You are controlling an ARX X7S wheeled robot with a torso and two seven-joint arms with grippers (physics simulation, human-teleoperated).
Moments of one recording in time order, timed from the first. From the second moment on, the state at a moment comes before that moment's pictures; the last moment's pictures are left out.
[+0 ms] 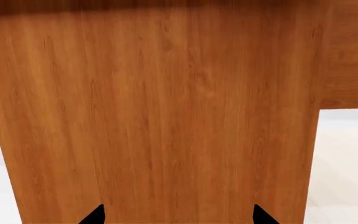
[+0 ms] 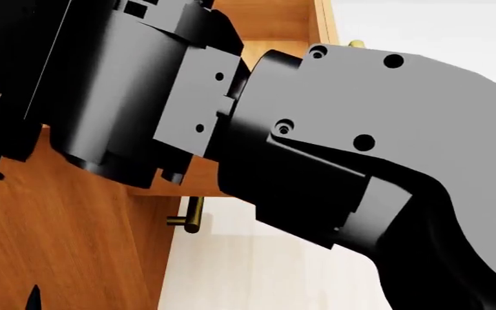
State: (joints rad) left arm 0.20 -0.46 0.15 0.66 -0.37 -0.29 -0.41; right arm 1.98 0.00 -1.55 0.37 1.16 0.66 -0.02
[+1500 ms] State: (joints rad) left arm 0.22 -0.48 0.14 0.70 -0.38 -0.27 -0.43; right arm 2.26 0.76 -1.38 -0.32 1.47 0.99 0.36
